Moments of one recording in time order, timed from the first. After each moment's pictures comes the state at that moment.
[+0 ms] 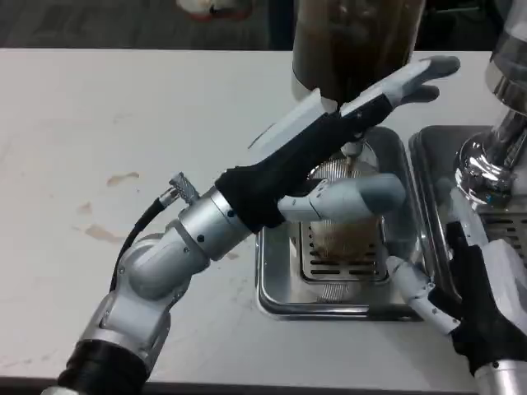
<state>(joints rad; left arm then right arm) -0.51 0.19 -0.26 0.58 0.05 -0.86 -0.45 0.22 -0.20 0.17 -0.04 -0.49 -0.08 -0.32</state>
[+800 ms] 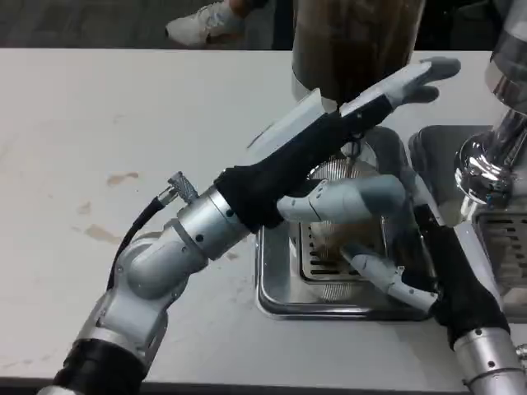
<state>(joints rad) -0.51 0.20 -0.26 0.57 0.06 -0.86 -0.45 0.05 -0.18 0.12 0.21 -0.25 -0.25 -0.12</state>
